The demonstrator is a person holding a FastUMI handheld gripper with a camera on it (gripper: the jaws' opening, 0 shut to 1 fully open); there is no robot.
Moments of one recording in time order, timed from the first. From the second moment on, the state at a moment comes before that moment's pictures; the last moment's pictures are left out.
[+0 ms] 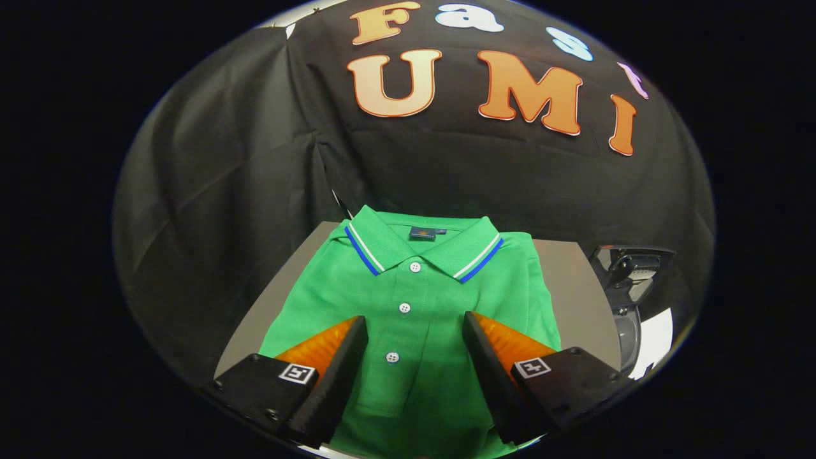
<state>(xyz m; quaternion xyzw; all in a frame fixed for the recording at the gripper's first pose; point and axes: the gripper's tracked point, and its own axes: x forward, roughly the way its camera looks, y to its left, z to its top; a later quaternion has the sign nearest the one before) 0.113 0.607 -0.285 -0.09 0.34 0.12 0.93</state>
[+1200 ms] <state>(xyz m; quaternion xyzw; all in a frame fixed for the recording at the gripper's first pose) 0.106 0.601 -0.225 -0.03 0.21 0.22 0.95</state>
